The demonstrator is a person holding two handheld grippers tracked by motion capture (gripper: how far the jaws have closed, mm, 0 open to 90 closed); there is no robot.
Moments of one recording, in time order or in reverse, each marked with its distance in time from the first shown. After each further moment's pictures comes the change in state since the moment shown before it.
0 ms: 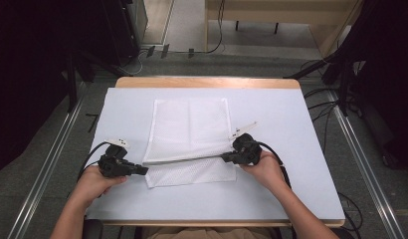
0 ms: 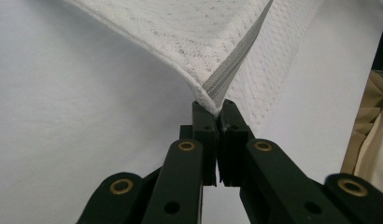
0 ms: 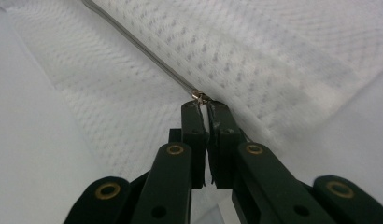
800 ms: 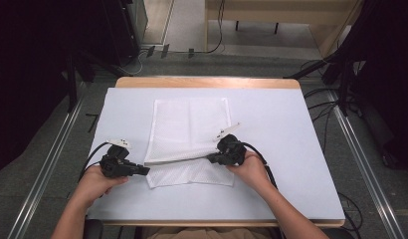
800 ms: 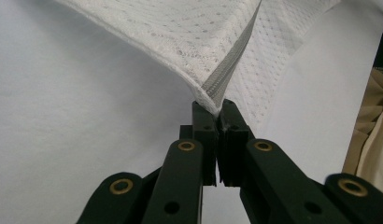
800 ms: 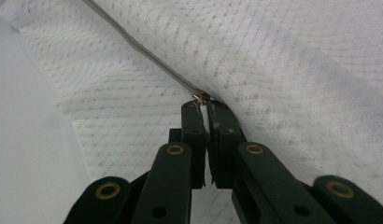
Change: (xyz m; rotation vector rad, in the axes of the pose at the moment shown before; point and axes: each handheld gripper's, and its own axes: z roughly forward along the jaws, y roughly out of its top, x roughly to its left) left arm -0.004 0.002 0.003 0.000 0.006 0.013; right arm 0.020 0.021 0.031 -0.005 0.036 -0.039
